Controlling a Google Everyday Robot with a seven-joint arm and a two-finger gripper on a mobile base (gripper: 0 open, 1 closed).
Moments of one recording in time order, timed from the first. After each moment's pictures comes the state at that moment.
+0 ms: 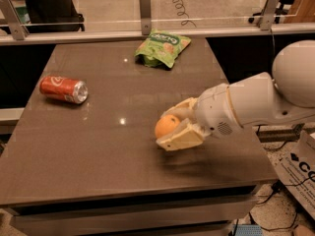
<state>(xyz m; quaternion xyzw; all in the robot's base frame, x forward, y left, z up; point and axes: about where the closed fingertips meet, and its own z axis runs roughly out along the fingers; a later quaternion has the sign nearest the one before) 0.425 -0.024 0.866 -0.58 0.68 0.27 0.36</state>
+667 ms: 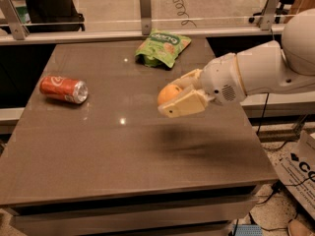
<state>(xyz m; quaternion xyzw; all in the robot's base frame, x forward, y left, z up) 0.476 -0.032 0.909 -0.53 0.69 0.31 0.38</state>
